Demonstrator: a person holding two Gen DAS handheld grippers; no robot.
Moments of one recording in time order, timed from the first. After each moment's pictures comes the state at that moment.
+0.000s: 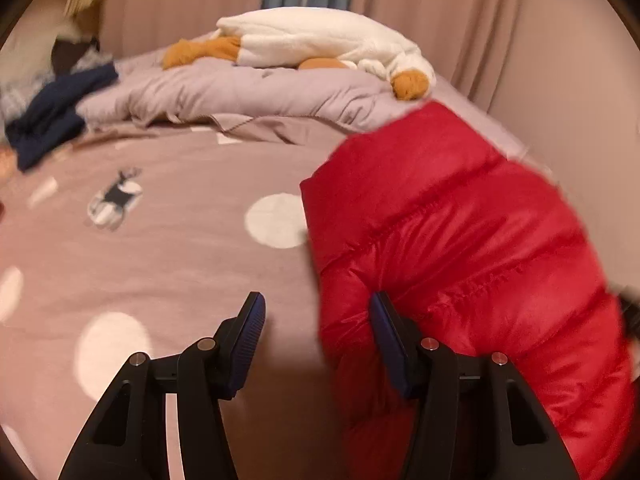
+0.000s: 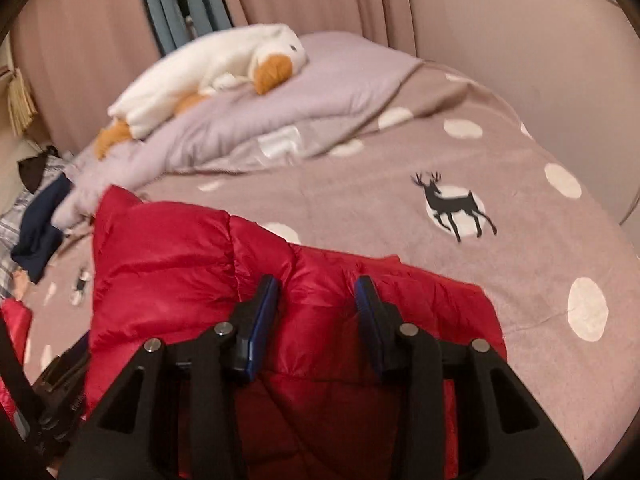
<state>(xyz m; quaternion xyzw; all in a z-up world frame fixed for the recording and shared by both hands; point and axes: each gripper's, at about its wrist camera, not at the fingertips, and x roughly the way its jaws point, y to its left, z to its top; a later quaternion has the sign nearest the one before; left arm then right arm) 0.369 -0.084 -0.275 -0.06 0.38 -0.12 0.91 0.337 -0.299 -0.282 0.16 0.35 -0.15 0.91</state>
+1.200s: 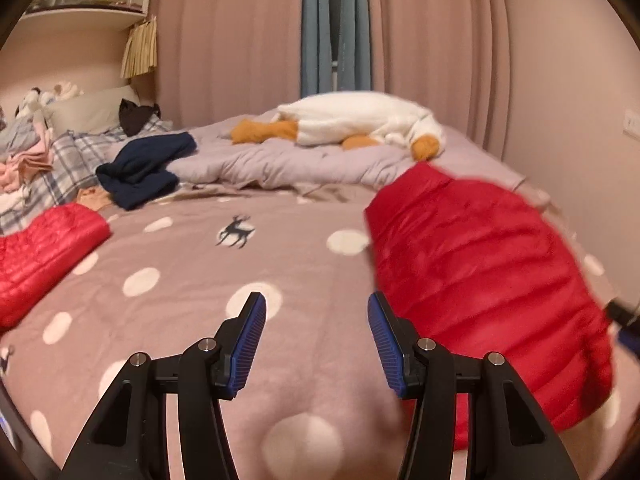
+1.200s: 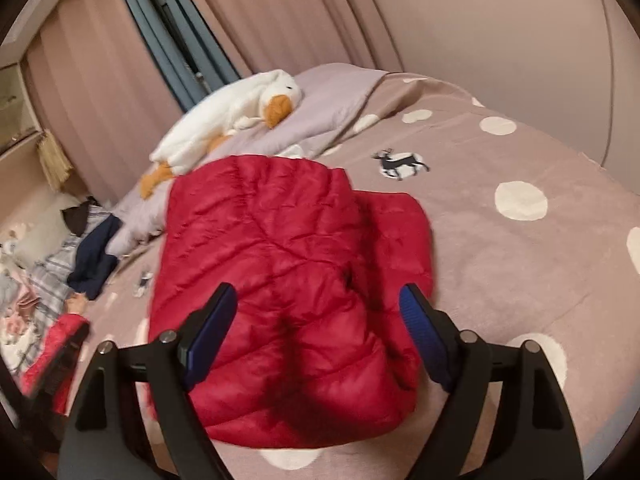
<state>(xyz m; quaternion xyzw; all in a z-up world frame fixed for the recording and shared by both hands) 0.225 -0.035 -0.217 0.01 0.27 -0.02 0.96 0.165 -0.280 -0.271 0.25 0.26 -0.11 0.92</state>
